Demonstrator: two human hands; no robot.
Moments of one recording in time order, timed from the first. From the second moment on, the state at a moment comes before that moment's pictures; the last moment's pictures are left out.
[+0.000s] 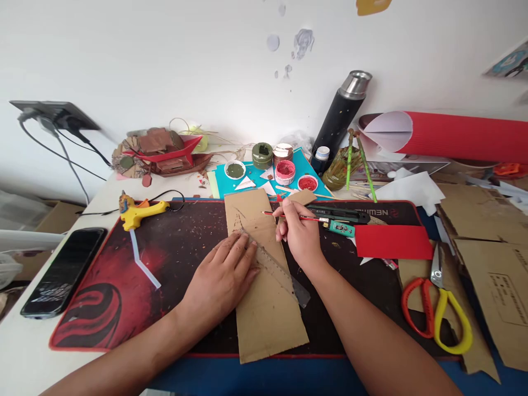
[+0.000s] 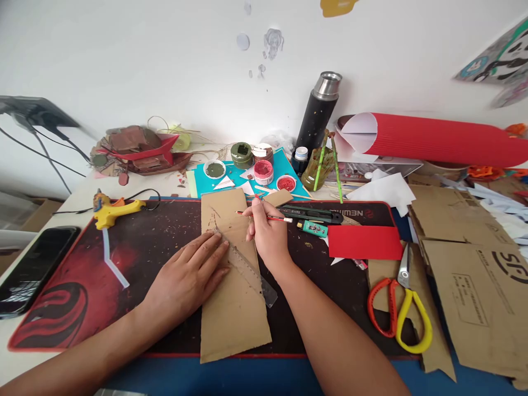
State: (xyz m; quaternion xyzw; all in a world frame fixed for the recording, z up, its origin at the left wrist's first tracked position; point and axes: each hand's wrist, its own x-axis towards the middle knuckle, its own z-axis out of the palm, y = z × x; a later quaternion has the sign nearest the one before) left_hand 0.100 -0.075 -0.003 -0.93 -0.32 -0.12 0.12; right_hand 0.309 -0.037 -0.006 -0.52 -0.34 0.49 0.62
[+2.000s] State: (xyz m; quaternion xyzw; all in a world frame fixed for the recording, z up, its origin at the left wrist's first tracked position) left_hand 0.090 -0.069 -0.021 -0.93 -0.34 -0.13 -0.03; right_hand 0.308 -0.040 -0.007 -0.54 -0.37 0.48 0.58
